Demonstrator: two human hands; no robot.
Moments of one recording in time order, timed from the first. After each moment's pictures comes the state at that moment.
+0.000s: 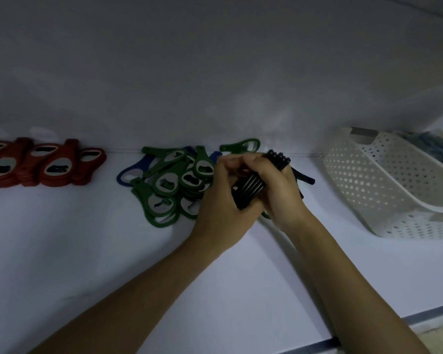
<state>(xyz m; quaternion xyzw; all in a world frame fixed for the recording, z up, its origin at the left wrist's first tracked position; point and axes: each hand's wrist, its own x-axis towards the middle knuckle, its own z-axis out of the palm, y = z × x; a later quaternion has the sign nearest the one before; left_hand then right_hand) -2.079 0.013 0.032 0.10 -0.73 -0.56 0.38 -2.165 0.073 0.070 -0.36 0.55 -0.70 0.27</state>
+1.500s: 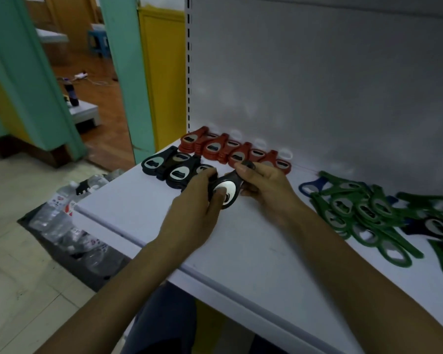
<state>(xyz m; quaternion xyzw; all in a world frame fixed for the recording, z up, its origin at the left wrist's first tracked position) -1.799 -0.061 0.036 0.51 -0.75 -0.22 0.37 -1.965 -0.081 0.052 -0.51 0.50 -0.52 0.48</state>
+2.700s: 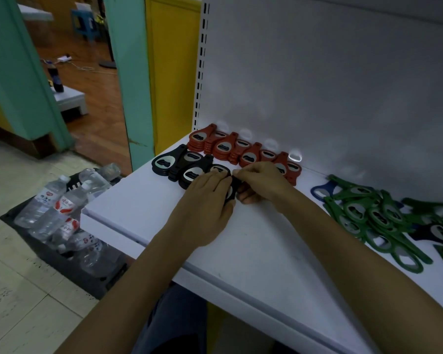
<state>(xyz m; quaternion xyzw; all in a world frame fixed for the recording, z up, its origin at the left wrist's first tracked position) -1.776 -0.101 0.018 0.39 -0.88 -0.03 0.27 -1.931 -0.113 0.064 -0.52 0.68 -0.36 0.38</state>
